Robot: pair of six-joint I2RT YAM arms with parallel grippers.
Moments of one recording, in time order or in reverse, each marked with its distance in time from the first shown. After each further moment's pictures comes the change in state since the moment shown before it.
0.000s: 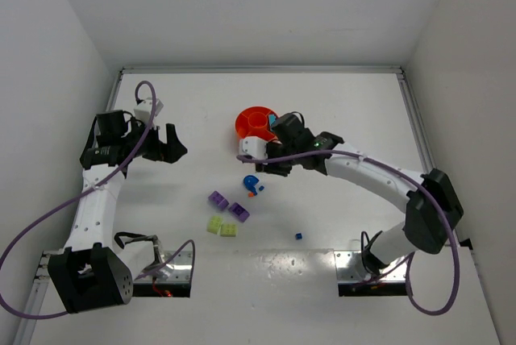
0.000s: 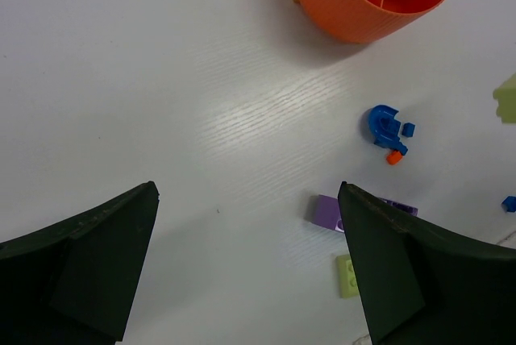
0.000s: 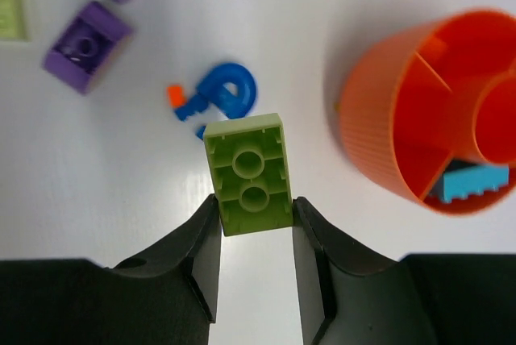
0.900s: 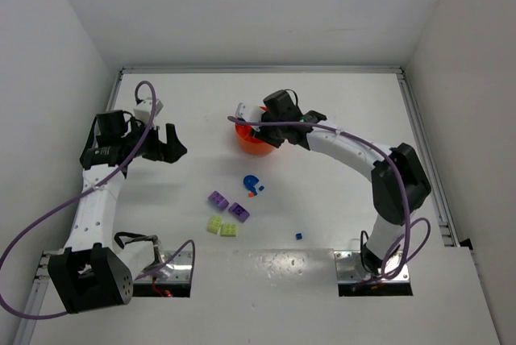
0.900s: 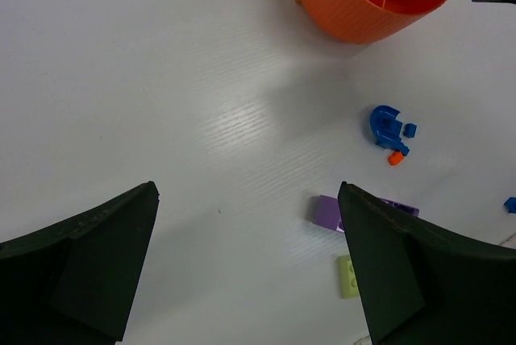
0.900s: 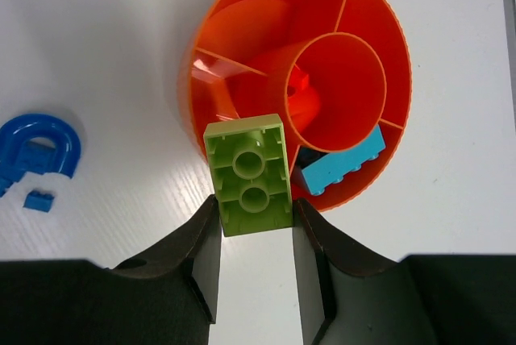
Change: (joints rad) left arm 0.000 -0.001 0.000 0.001 -0.005 0.000; right arm -0.117 0.257 0.224 0.108 0.205 0.119
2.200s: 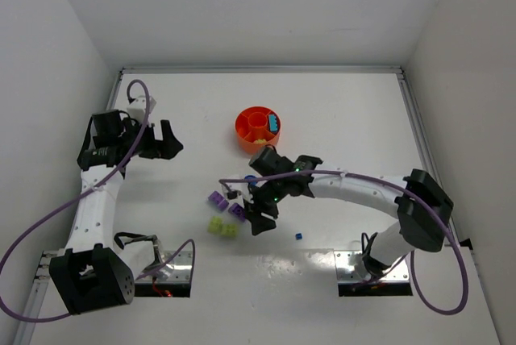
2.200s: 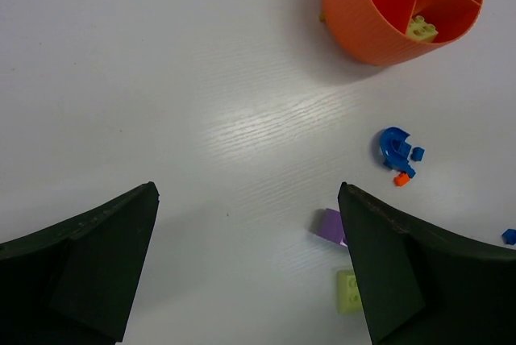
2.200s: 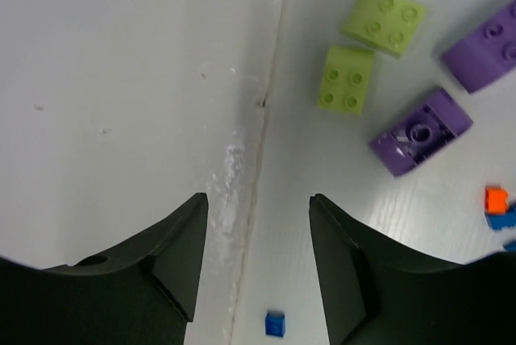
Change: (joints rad) left arm 0.026 -0.006 0.000 0.023 -0.041 -0.069; right arm 0.327 -0.220 -0.287 -0.175 -0.596 0.219
